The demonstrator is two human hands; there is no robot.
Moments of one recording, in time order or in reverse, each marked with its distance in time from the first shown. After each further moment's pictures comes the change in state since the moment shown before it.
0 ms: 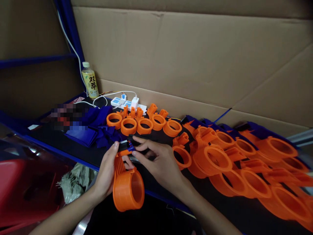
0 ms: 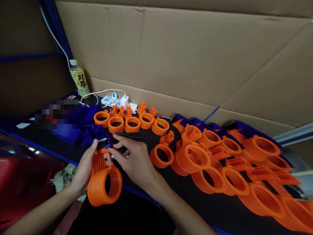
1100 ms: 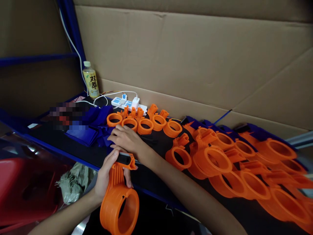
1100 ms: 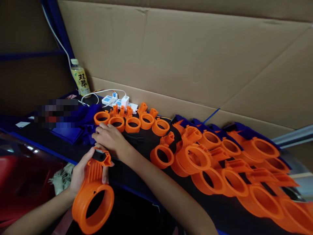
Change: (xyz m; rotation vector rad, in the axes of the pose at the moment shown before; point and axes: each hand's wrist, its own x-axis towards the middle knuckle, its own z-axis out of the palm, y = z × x) left_hand -0.014 -0.001 -0.010 0.010 -0.198 -0.026; right_hand 0.093 0.046 0.065 -0.840 -0.517 -0.634
